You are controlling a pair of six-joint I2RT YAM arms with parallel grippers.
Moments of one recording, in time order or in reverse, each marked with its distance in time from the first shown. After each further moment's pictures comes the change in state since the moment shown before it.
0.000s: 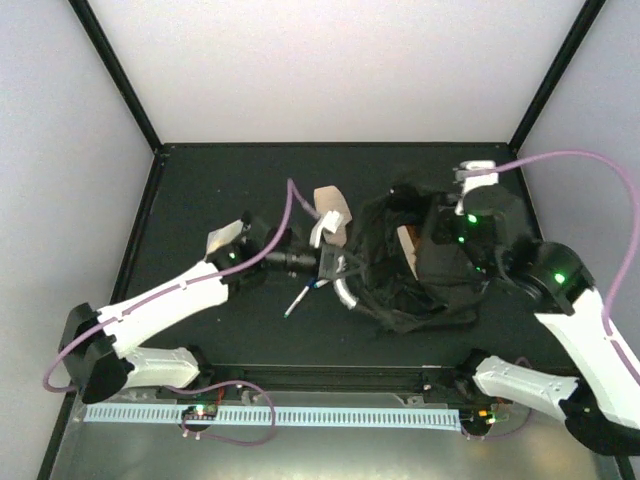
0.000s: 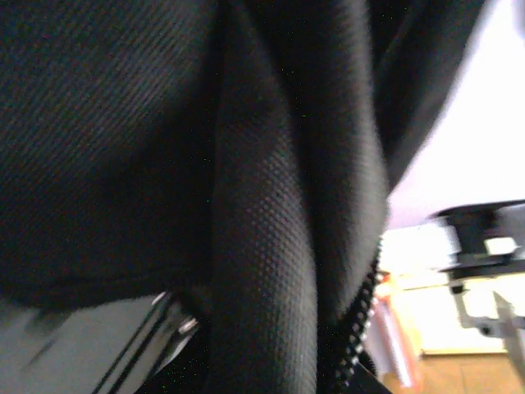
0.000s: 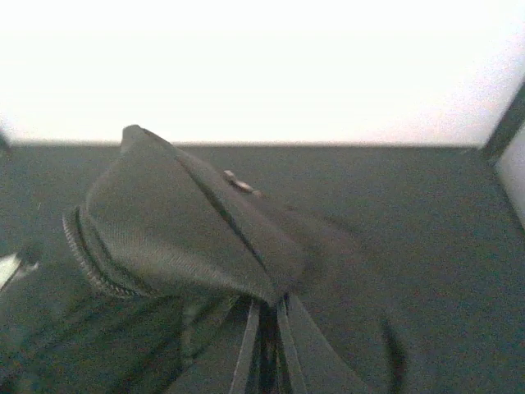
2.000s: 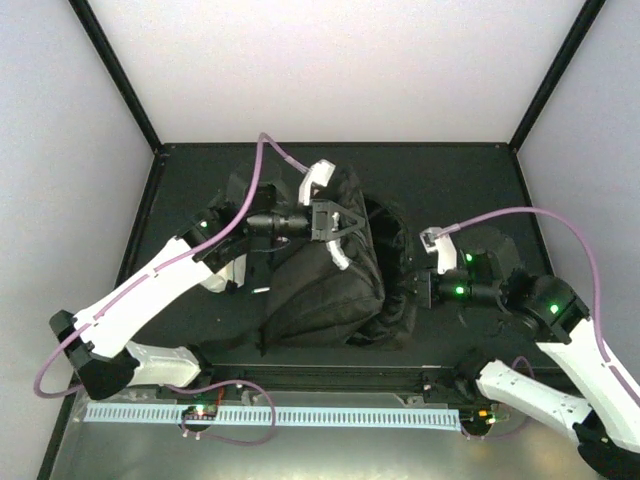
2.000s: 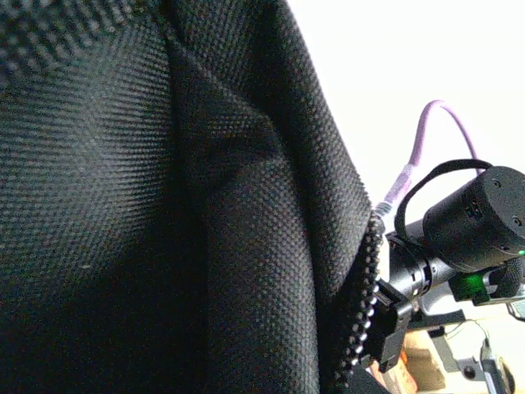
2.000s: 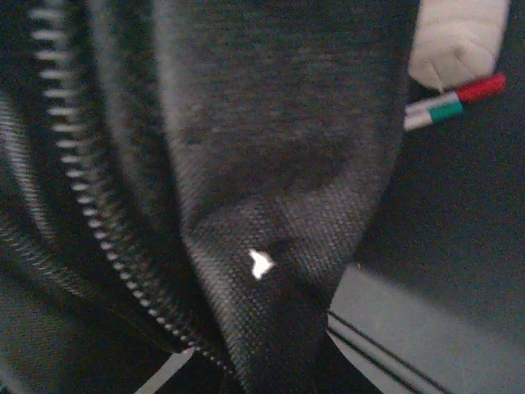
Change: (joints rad) left arm 0.035 0.053 0.510 -0.321 -0.052 0.034; right arm -0.005 -0.237 -0.316 -0.079 -0.778 0.248
